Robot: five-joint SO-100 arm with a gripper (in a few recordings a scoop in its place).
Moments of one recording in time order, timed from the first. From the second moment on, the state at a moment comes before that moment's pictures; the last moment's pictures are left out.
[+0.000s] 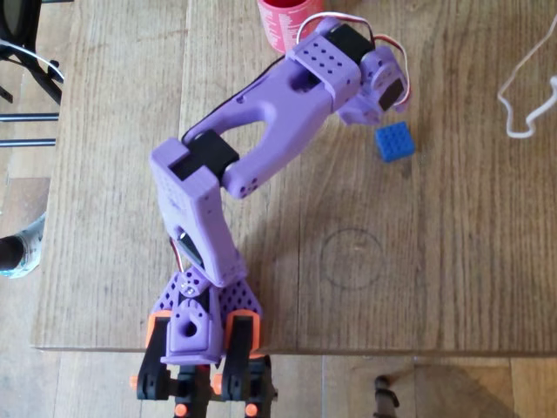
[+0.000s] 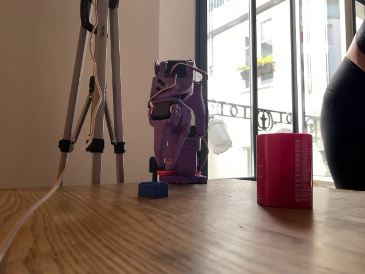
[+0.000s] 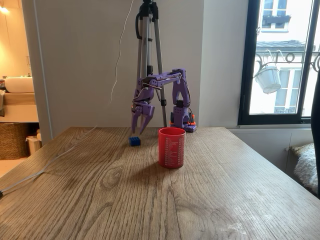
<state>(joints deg) 45.2 79.6 90.4 65.8 18.3</state>
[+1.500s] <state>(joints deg) 51.3 67.2 88.2 65.9 5.5</state>
